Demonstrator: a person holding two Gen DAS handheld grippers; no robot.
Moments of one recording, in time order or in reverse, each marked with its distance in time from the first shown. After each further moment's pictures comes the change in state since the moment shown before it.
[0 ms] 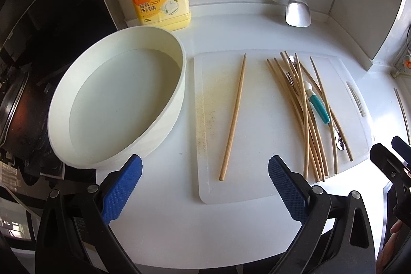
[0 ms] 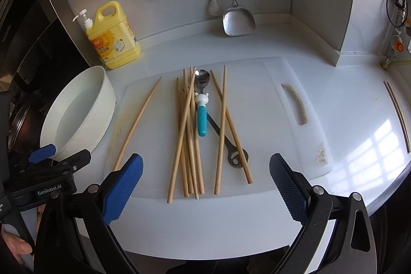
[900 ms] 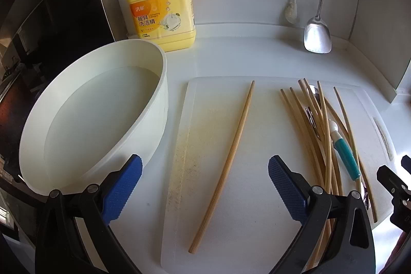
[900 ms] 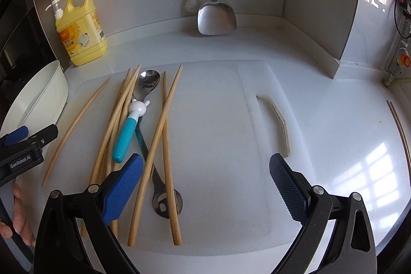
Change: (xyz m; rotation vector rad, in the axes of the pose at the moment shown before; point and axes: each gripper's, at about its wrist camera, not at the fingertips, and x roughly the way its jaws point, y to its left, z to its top) left arm 0.068 -0.027 0.016 -0.105 -0.188 0.083; right arm 0.088 -0.060 0.016 -0.100 -0.058 -0.083
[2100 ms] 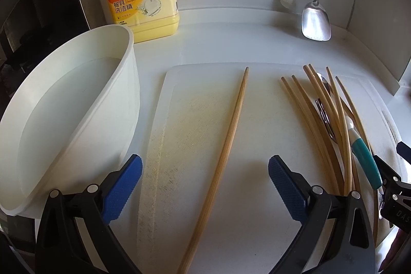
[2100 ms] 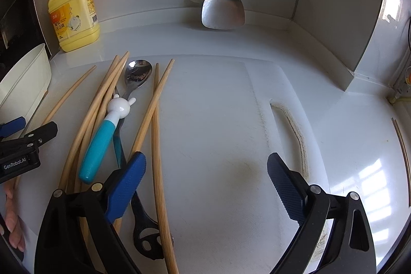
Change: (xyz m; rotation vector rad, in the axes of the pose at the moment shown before) left arm 0.048 -0.012 0.001 0.023 0.036 -0.064; right arm 0.042 0.012 0.010 -0.080 0.004 -0.051
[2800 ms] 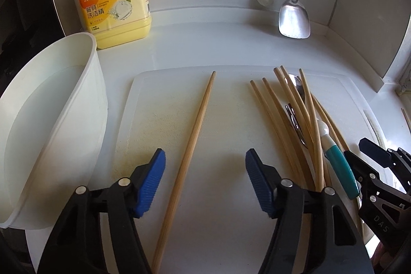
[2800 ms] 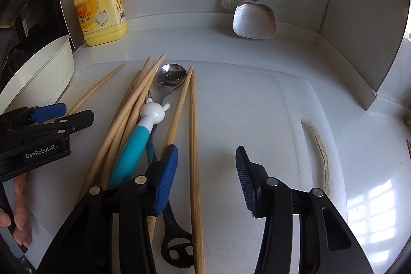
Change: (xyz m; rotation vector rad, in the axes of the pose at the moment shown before) left arm 0.000 -0.021 0.009 0.038 0.015 -0.109; right arm -0.003 0.020 0.006 -0.092 -0.020 0.105
